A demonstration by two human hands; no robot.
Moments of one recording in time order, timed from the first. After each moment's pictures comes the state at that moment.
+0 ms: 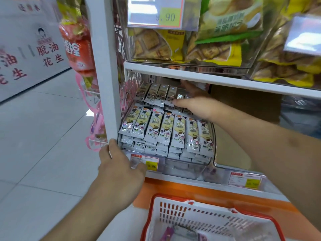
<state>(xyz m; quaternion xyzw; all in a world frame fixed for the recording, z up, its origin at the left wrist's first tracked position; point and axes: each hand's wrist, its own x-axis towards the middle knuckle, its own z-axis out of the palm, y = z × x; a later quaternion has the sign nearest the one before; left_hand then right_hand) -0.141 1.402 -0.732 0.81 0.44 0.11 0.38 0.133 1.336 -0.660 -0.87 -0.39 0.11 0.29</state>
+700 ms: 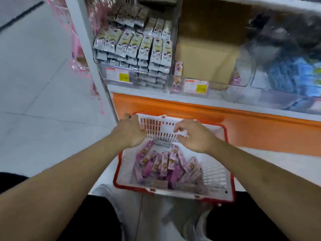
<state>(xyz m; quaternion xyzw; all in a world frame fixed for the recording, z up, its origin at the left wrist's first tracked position) -0.167 1.282 -0.823 0.89 0.34 -0.14 0.27 -0.013 1.072 -0.834 -0.84 -0.46 0.23 0.16</state>
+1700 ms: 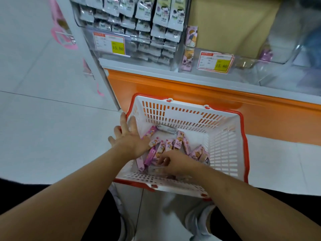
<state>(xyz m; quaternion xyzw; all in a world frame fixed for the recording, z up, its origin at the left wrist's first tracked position) -0.181 1.258 -0.926 0.86 0.41 -0.24 0.20 -0.083 1.081 -0.983 -0.77 -0.36 0.51 0.12</state>
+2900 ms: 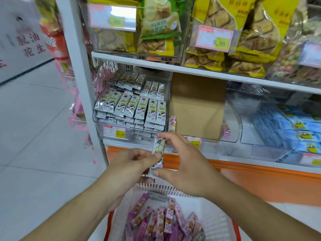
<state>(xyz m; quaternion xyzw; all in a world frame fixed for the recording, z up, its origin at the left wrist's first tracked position) -0.159 1.263 -0.712 0.64 0.31 0.06 0.70 -0.041 1.114 -0.697 -0.82 -0.46 0.14 0.32</state>
